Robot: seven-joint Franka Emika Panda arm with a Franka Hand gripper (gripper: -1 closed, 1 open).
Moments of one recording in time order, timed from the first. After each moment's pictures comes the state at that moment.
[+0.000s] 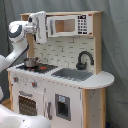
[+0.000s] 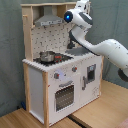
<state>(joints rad) -1.51 -1.33 1.01 -1.44 -0.10 1.75 0.38</state>
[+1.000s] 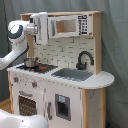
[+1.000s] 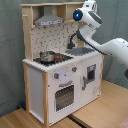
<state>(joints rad) -1.37 -1.33 0.97 -1.67 -0.10 1.87 0.38</state>
